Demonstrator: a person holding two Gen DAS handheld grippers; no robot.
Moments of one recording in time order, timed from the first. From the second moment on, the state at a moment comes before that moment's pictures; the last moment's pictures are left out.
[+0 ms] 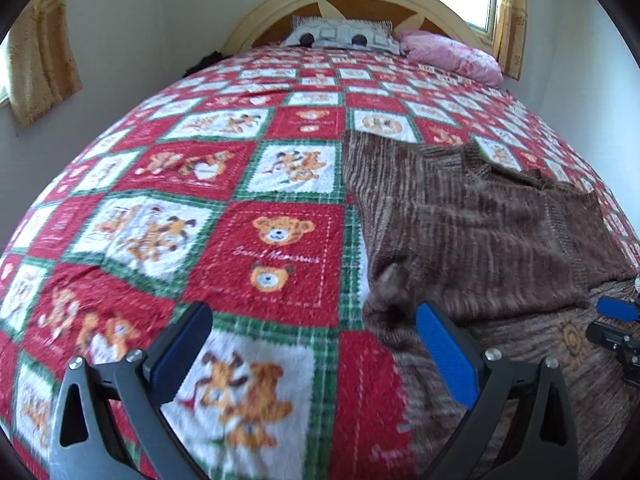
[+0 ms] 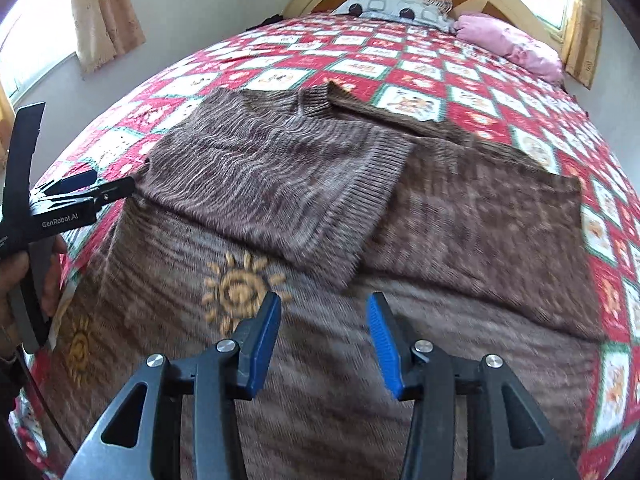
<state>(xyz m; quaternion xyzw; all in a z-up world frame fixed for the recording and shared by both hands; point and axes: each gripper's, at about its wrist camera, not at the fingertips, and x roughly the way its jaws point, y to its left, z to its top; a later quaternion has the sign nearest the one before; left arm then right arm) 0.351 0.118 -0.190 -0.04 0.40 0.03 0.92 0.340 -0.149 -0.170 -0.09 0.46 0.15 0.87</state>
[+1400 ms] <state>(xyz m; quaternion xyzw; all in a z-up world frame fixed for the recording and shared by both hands) 0.147 0.062 -0.159 -0.01 0.35 -0.02 0.94 0.141 -0.266 -0.158 -0.01 0.42 0.10 0.90</state>
